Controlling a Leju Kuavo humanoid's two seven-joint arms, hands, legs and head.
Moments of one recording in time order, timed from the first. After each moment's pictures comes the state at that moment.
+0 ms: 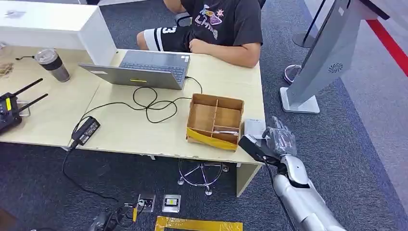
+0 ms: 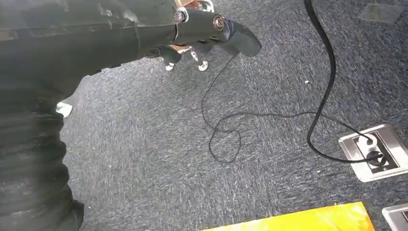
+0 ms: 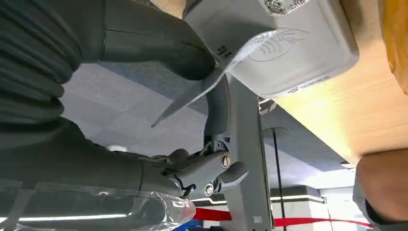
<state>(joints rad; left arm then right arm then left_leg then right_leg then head) -0.21 0.00 0.18 -0.19 -0.76 0.26 0.09 -0.60 -0.05 0.48 -0.48 1.17 -0.39 -0.11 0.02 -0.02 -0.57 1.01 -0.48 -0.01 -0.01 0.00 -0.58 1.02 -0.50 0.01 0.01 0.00</state>
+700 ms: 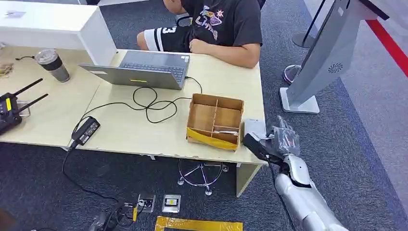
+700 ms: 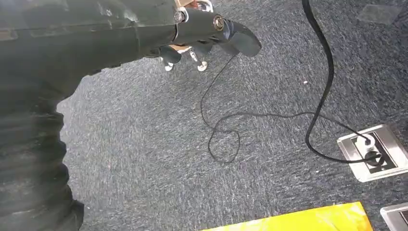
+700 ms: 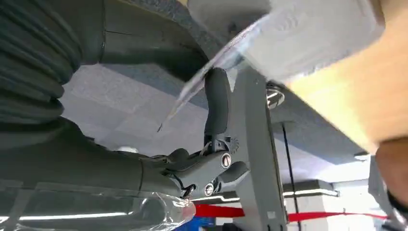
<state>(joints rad) -0.21 0.00 0.18 -0.19 -0.76 0.26 0.09 -0.62 -0.05 0.45 -0.45 1.16 -0.46 -0.11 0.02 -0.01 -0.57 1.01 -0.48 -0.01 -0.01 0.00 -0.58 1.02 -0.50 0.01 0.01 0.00</state>
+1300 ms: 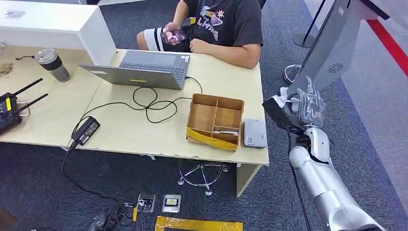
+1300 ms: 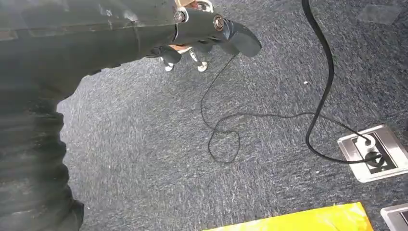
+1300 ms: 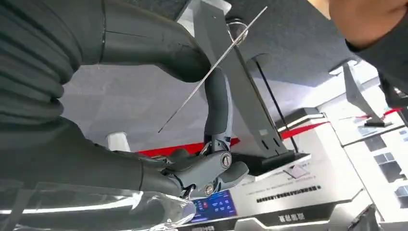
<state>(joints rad) -0.21 0.00 0.18 -0.19 -0.76 0.26 0.09 -0.74 -0.09 0.36 -0.56 1.09 -0.57 -0.16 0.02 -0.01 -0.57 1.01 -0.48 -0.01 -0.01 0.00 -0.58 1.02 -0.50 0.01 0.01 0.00</state>
